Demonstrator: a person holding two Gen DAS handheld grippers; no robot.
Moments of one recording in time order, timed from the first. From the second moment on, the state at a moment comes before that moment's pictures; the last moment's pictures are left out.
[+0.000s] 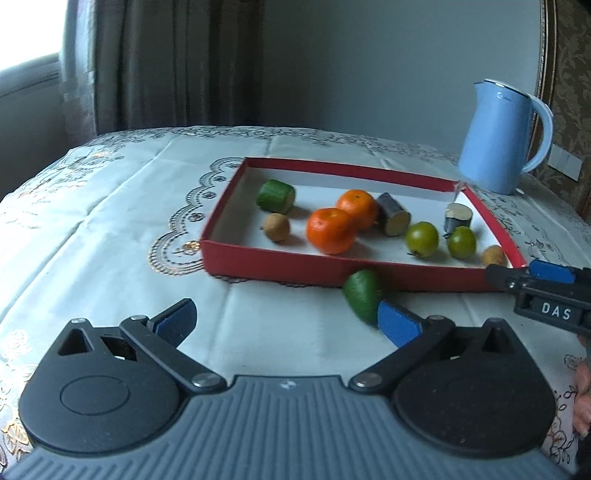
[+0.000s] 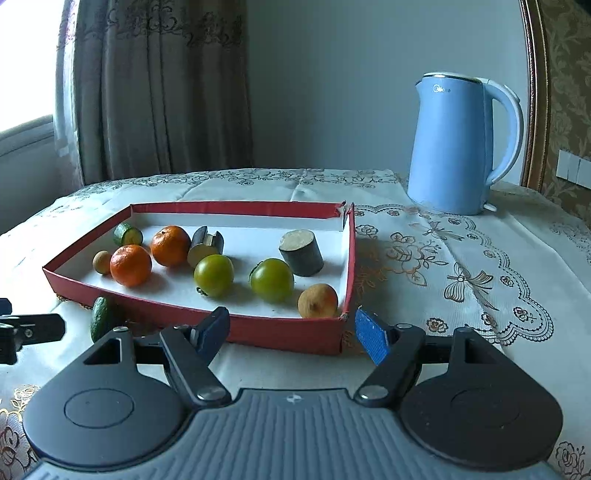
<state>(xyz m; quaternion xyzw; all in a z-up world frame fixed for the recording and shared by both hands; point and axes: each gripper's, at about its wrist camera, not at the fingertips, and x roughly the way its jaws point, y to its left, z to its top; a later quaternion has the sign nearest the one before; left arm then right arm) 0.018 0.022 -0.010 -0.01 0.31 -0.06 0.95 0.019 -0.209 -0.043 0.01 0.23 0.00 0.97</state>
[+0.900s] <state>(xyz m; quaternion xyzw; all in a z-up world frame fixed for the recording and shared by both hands) 0.052 -0.024 -0.024 0.01 0.33 -0.05 0.94 0.019 -0.218 -0.049 0.01 0.25 -0.01 0.97</state>
